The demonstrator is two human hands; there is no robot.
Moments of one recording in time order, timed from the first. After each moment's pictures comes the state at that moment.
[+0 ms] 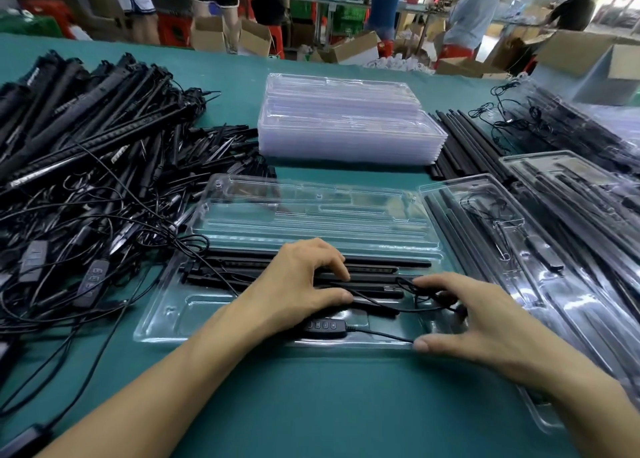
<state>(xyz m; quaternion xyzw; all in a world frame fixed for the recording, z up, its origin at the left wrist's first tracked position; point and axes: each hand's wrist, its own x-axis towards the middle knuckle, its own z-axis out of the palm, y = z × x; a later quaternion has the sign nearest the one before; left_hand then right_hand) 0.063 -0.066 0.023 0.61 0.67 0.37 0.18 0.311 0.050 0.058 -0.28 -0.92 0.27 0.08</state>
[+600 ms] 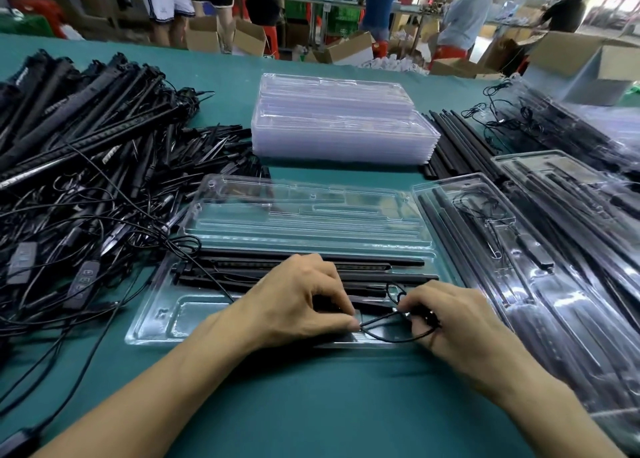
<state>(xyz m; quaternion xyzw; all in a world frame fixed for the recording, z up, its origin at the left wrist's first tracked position) 0.072 -0.073 0.023 0.71 0.59 0.35 0.16 0.301 0.039 0.033 -0.22 -0.95 0.12 0.19</state>
